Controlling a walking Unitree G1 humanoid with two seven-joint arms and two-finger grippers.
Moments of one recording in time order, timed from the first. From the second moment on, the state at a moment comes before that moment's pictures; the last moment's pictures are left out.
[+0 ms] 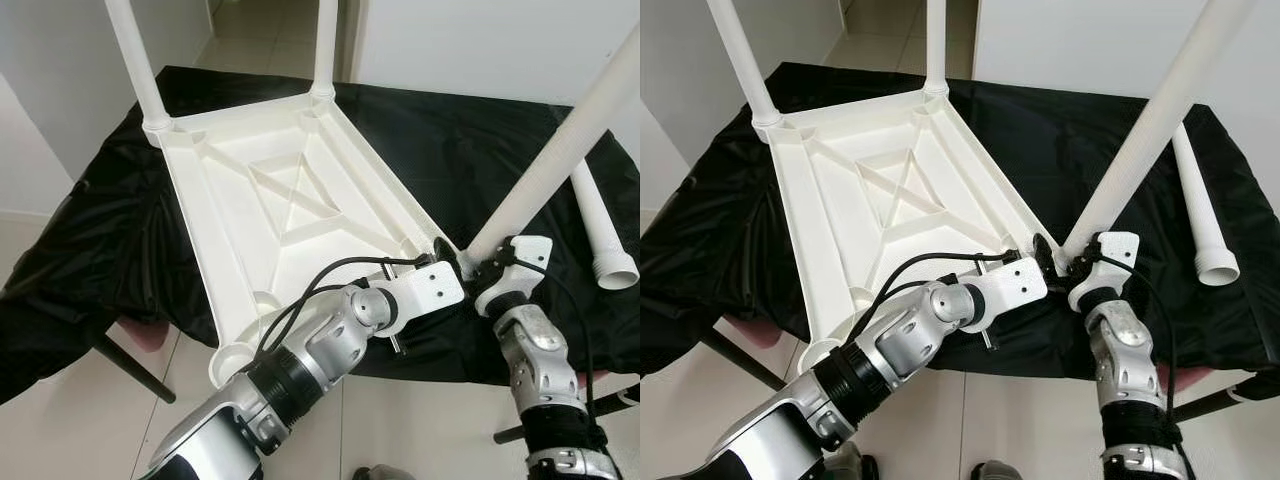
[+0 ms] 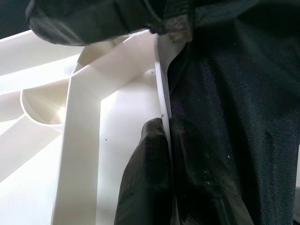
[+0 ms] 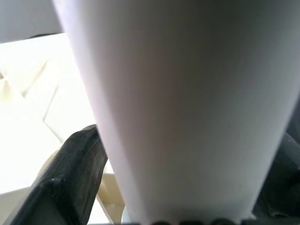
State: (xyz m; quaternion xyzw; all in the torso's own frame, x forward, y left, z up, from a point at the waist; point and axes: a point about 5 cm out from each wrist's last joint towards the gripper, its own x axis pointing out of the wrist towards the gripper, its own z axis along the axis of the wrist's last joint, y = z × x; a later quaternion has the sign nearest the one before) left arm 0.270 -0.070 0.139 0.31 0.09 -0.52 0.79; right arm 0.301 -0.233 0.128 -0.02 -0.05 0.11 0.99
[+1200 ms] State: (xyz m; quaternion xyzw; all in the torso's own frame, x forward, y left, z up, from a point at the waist) left arm 0.270 -0.071 0.137 0.31 0.09 -0.52 0.79; right arm 0.304 -0.265 0.108 -0.07 0.02 0.25 0.97
